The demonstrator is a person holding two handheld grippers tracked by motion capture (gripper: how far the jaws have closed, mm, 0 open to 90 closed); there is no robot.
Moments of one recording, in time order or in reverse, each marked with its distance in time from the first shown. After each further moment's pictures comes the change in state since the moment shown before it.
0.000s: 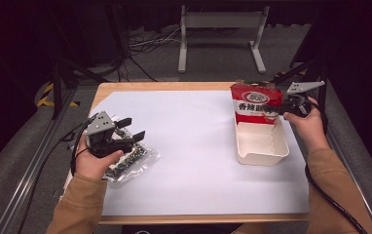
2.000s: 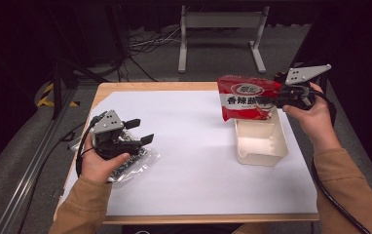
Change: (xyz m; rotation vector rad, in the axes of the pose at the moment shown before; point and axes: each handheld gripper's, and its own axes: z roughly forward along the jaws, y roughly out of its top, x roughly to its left) left arm -0.023 0.024 0.000 0.042 -0.074 0.030; right arm 0.067 0.081 -0.037 -0.033 0.080 -0.198
